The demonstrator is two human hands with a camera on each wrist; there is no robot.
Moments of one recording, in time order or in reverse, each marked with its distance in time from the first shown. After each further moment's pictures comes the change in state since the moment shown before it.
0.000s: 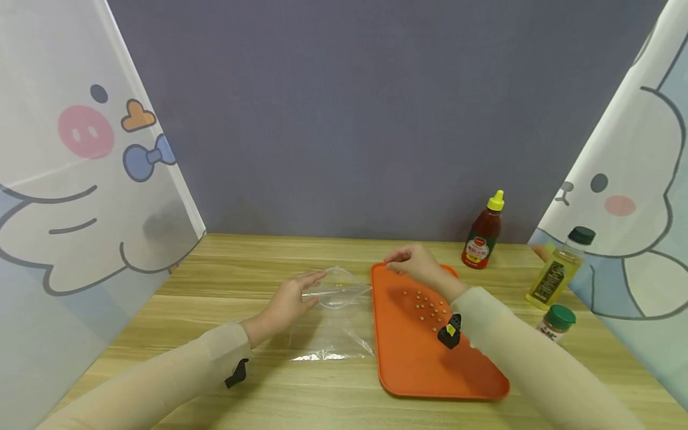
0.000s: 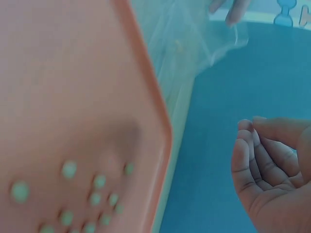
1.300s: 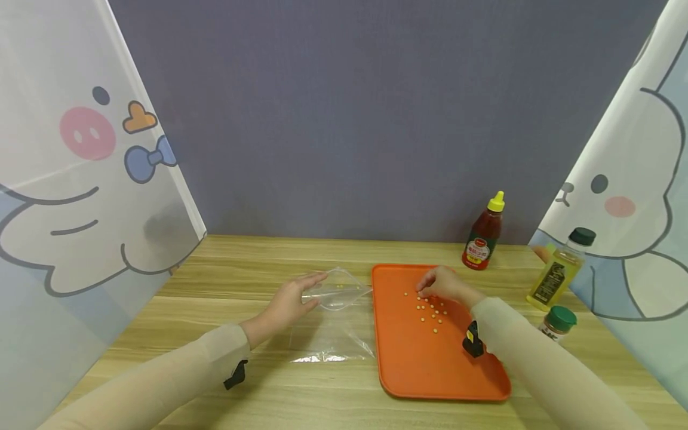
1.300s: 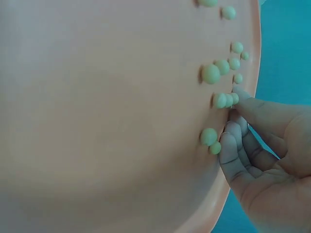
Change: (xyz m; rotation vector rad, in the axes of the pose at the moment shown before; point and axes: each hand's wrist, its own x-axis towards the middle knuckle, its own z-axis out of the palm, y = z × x) left_hand 0.000 -0.005 0.001 -0.002 -0.015 0.030; right_hand -0.008 0.080 -0.023 -0.162 -0.138 0.100
